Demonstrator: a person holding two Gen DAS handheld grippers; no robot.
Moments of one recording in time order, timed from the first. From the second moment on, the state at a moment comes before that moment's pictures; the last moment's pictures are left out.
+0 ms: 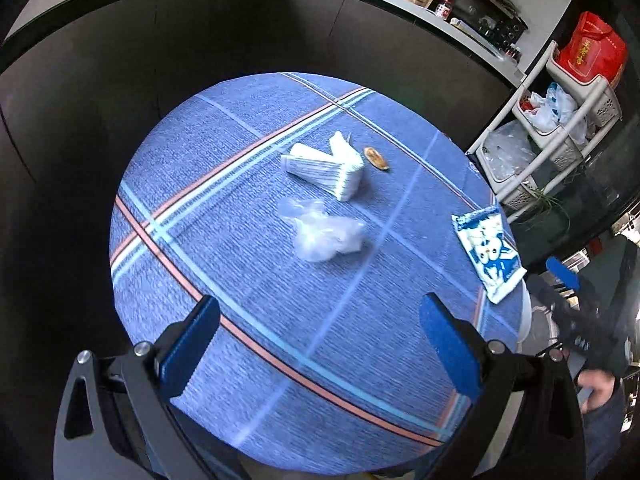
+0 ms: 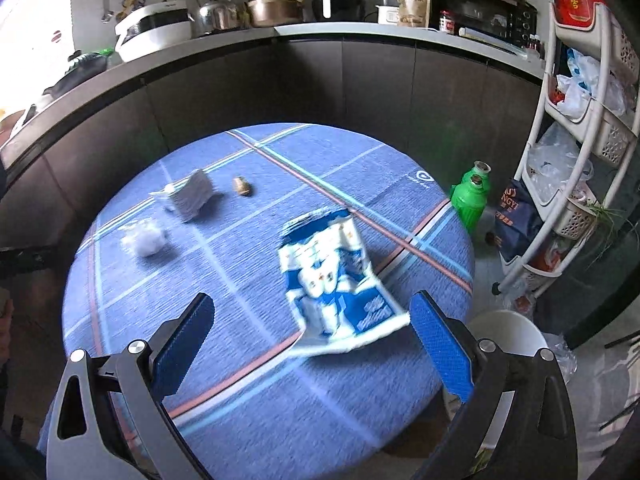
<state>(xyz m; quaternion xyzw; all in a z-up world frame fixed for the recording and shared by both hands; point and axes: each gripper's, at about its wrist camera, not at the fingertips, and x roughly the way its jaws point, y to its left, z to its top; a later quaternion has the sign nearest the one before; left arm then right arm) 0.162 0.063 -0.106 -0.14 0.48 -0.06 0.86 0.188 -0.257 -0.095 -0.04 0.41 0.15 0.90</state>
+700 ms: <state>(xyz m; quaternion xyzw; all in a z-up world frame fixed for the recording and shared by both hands) 0.234 0.063 -0.150 -0.18 0.52 -0.09 0.83 0.207 -0.263 -0.145 0.01 0.46 0.14 0.88</state>
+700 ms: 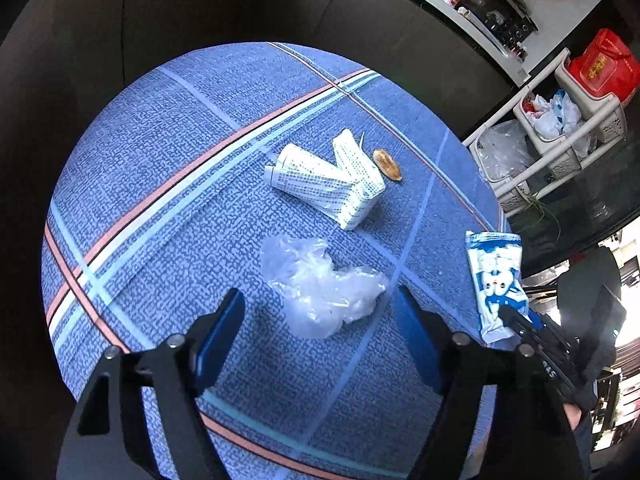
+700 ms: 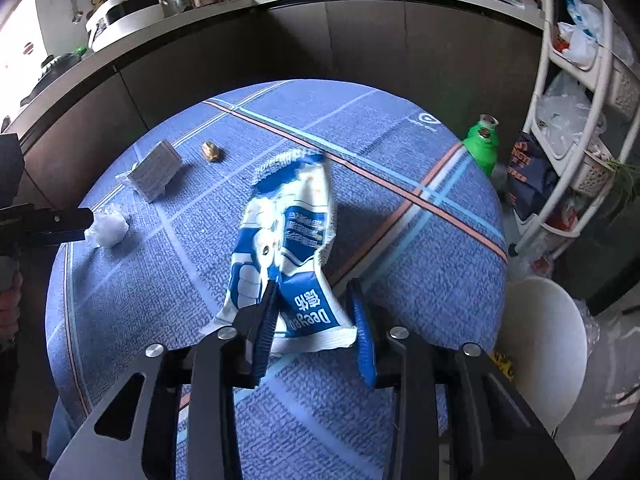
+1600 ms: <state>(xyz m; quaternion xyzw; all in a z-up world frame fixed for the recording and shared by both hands) 0.205 0.029 -0.118 -0.13 0.49 -0.12 0.85 0.139 -0.242 -0.102 -0.01 0.40 0.15 0.91</state>
